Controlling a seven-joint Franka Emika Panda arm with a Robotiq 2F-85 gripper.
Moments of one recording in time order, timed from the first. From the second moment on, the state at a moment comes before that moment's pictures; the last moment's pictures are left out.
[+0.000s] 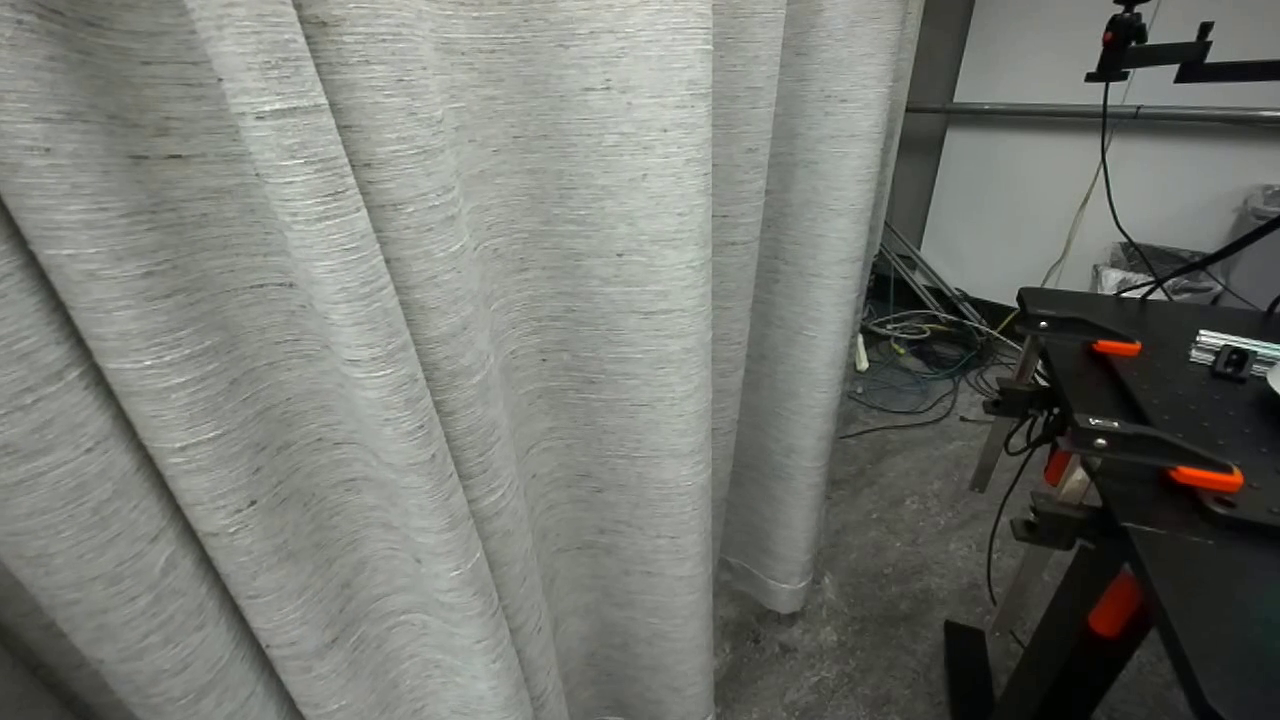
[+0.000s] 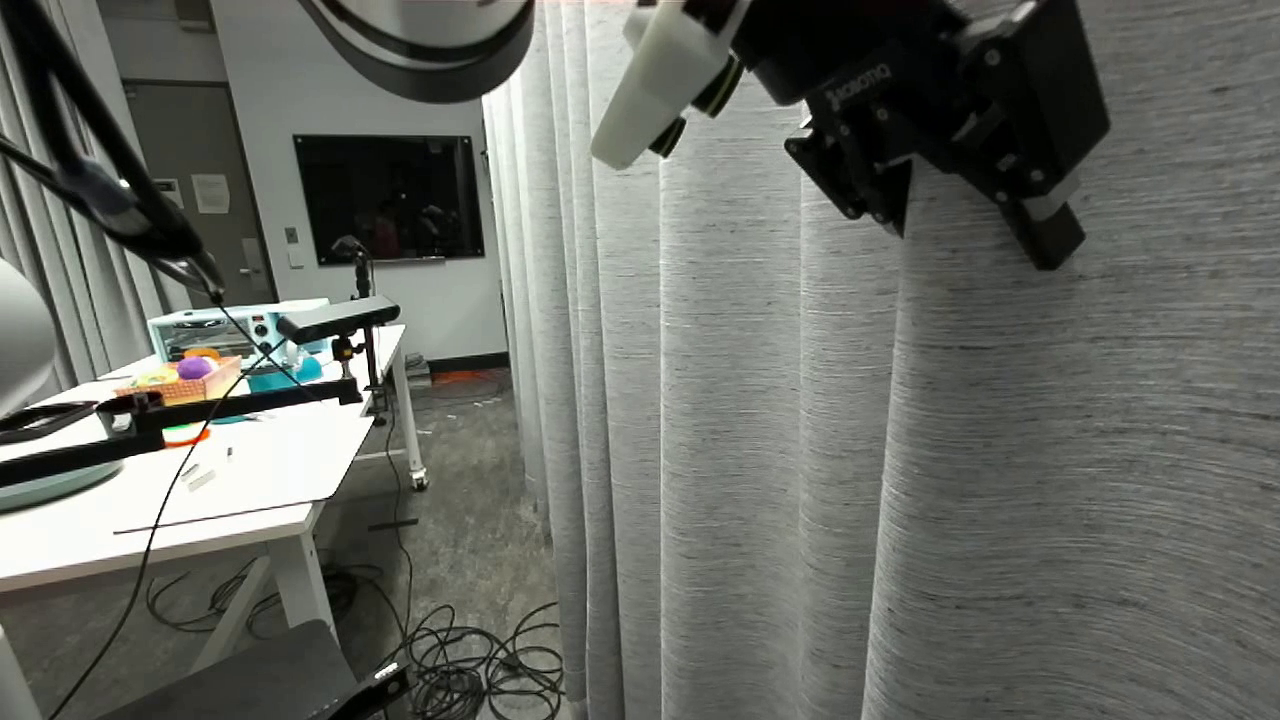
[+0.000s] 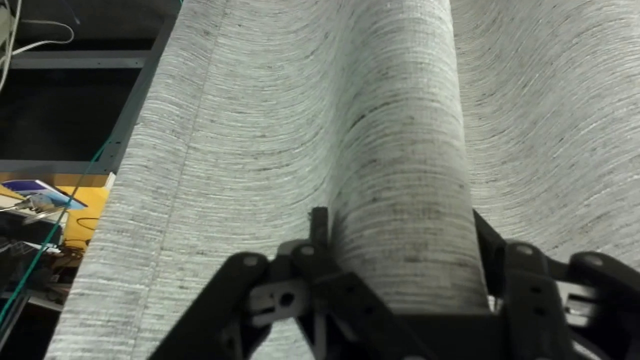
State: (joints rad) arm -0.52 -0.59 -0.01 -2.75 -0.23 2.88 0.15
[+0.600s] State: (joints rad) arm -0.59 -0.58 0.10 -2.75 -0.23 2.88 0.16
